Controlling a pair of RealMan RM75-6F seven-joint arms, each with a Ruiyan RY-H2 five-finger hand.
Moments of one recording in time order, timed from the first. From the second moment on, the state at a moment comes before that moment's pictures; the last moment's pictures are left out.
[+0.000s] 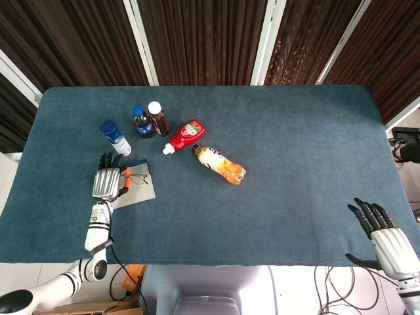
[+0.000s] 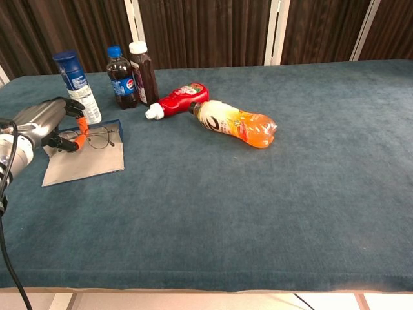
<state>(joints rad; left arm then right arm) -0.62 -1.87 -0.32 -0.84 1.18 1.07 0.13 0.06 -0.99 -0.07 -1.63 -1.67 1.47 0.13</state>
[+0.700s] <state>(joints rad) -0.67 -1.96 -0.33 -0.60 1.16 1.04 0.08 0.06 -0.98 -0.07 -1.63 -1.68 1.47 0.14</state>
